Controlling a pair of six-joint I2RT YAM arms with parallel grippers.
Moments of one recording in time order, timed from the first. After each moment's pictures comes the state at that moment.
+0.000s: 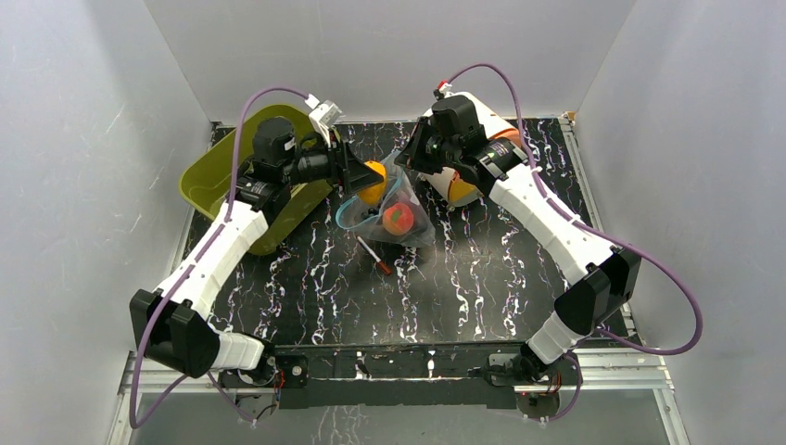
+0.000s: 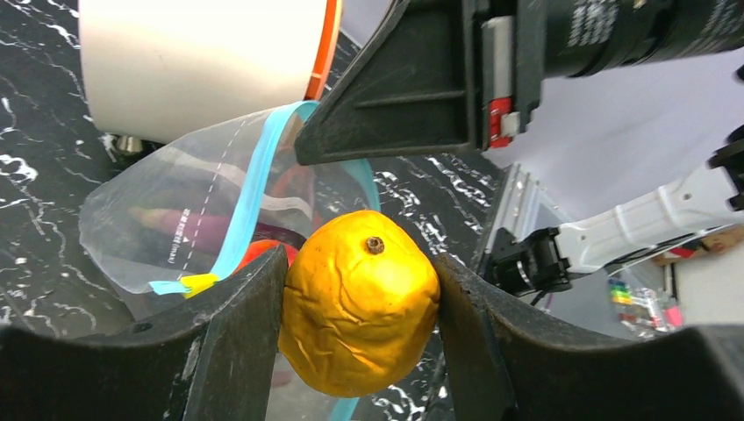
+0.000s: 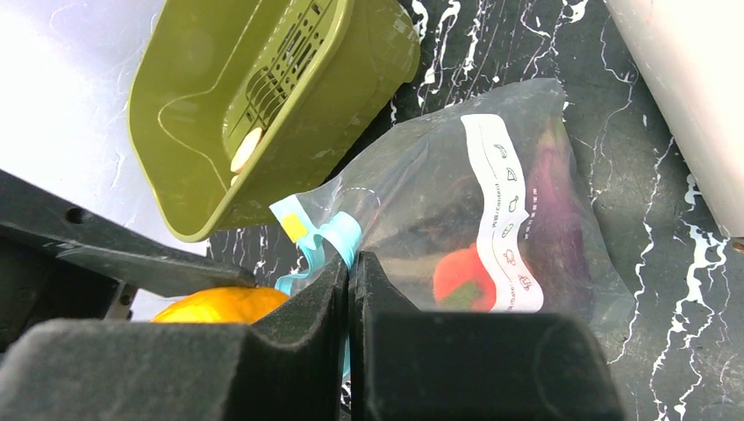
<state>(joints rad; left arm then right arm) -0.36 1.35 1.25 -0.15 0.80 -0.36 0.59 1.60 1.70 -0.63 -0.06 0.72</state>
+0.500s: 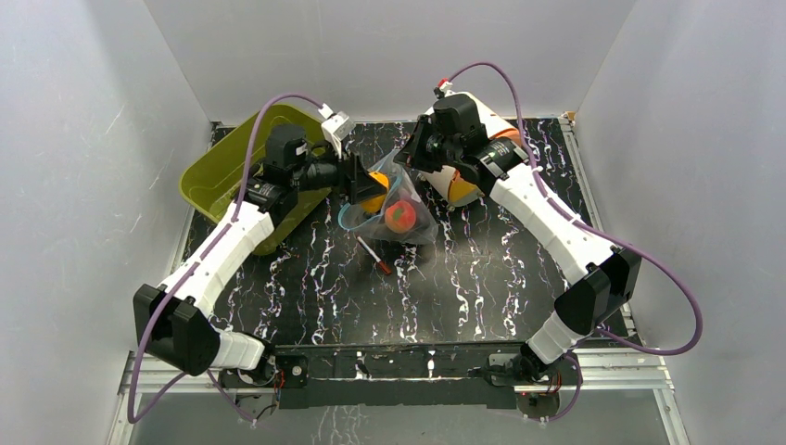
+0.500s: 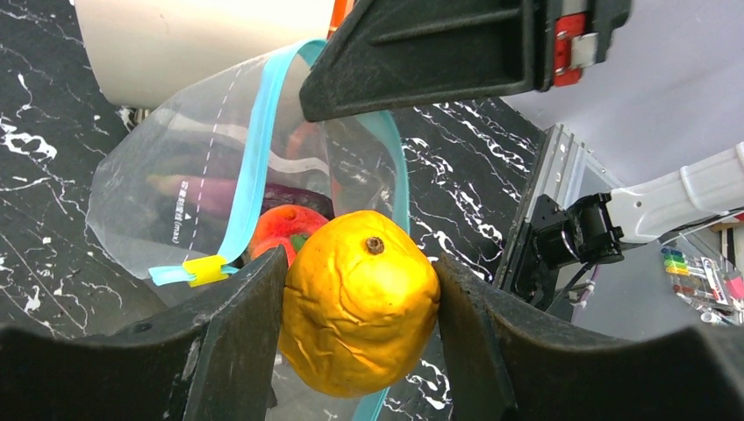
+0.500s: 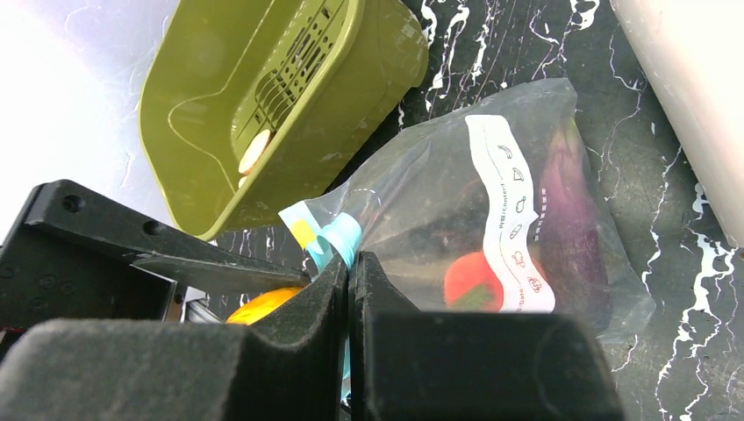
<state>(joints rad) -0.41 1.36 1.23 -0.23 0.74 -0.19 0.59 1.60 1.70 -0.61 -0.09 0.72</state>
